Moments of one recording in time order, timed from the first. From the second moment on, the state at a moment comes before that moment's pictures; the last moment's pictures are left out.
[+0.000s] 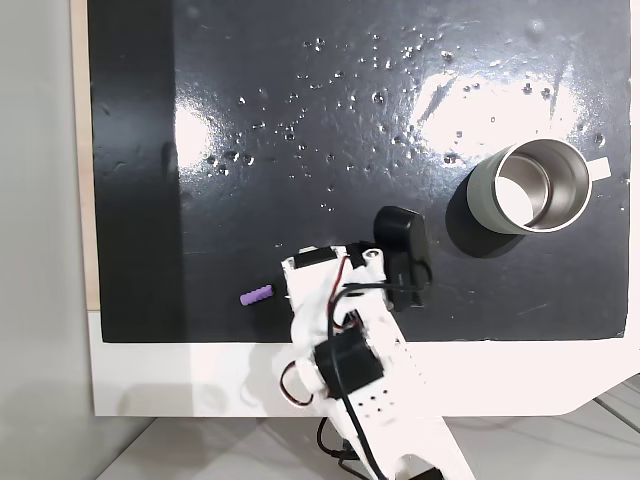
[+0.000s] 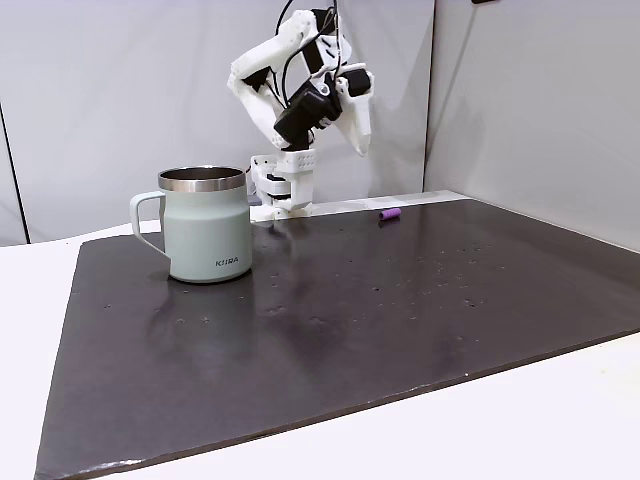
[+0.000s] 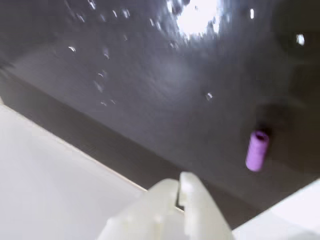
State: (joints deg) arm -30.1 139.1 119.4 85.3 16.8
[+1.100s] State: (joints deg) arm -59.2 100.5 110.7 83.2 37.7
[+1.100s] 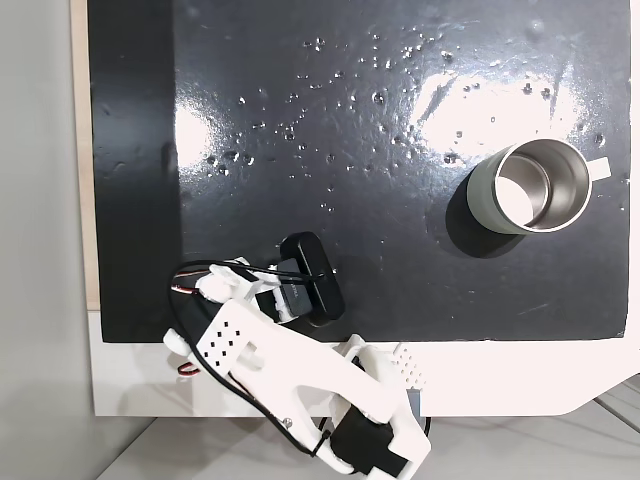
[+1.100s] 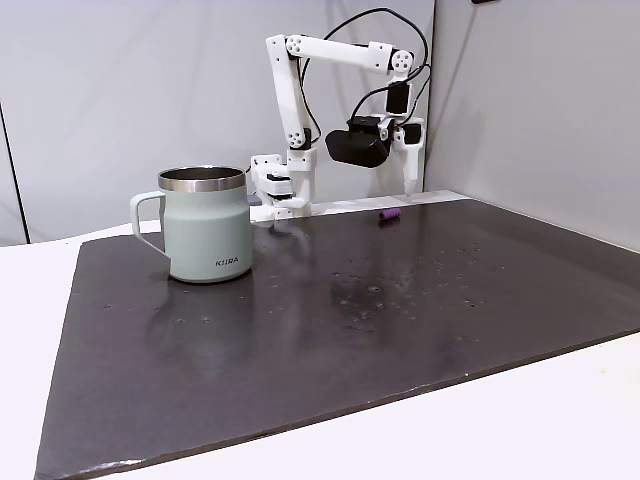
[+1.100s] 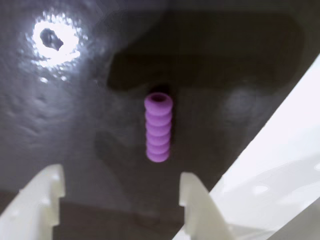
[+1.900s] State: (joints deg) arm -67.0 90.6 116.4 71.4 36.1
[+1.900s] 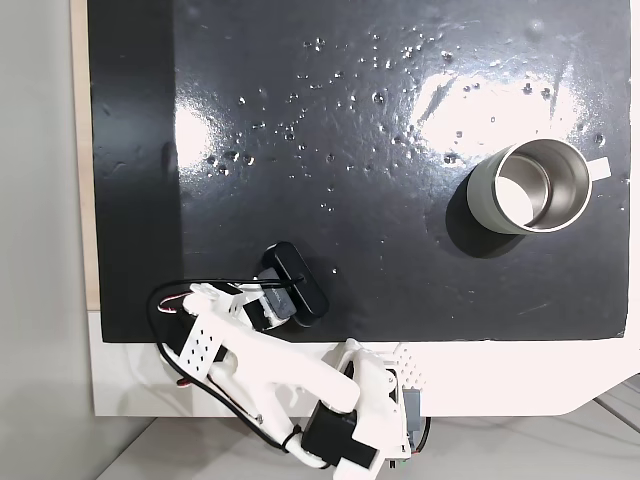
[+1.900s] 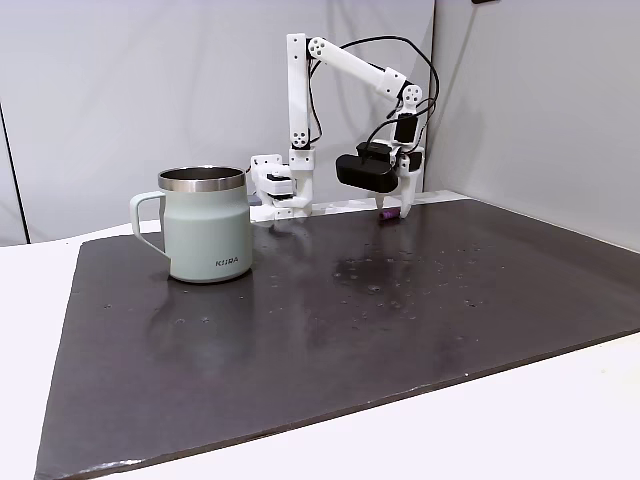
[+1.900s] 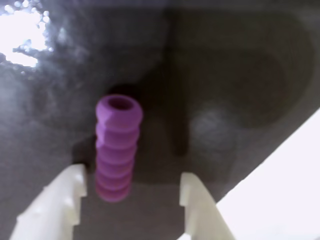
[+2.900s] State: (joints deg) arm -59.4 93.2 123.3 67.1 30.3
